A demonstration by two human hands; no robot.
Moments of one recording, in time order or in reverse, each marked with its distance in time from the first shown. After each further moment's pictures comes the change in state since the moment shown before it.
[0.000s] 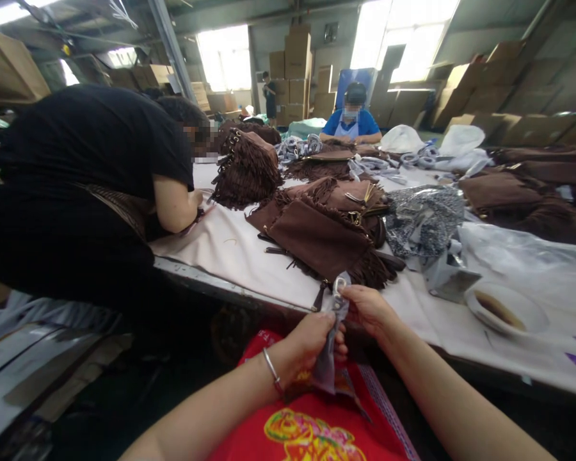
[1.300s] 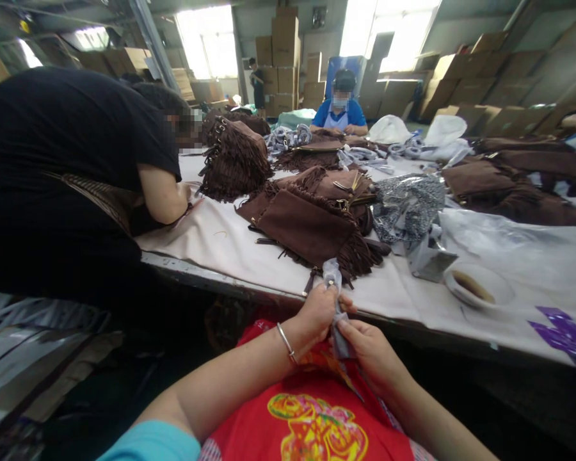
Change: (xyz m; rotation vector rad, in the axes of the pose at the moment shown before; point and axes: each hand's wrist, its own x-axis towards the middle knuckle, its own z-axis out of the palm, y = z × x) left_hand 0.027 0.006 0.041 -0.073 0.131 0.270; right_hand -0.100 0.059 -0.009 0.044 -0.081 -0.027
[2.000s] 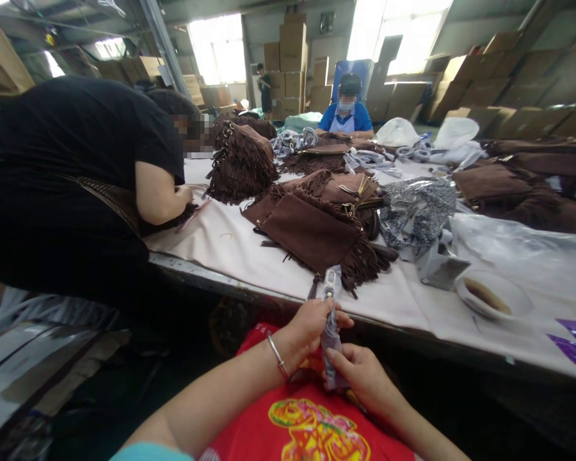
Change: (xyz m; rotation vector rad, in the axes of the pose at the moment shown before) left_hand -0.010 -0.004 -0.030 -0.007 -0.029 -0.142; right_hand -0.002 0.029 0.001 -0.289 -0.146 0.040
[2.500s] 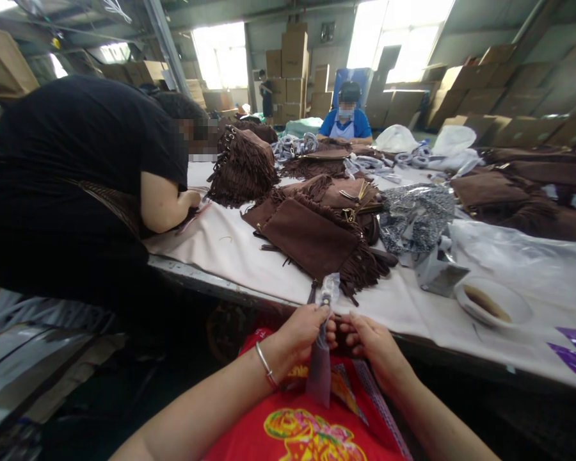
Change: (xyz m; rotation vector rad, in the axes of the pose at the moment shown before) left_hand -0.012 0.011 -0.011 0.019 -0.104 -0.076; right_hand 0.028 -0.033 -0.031 0.021 0.289 -0.091
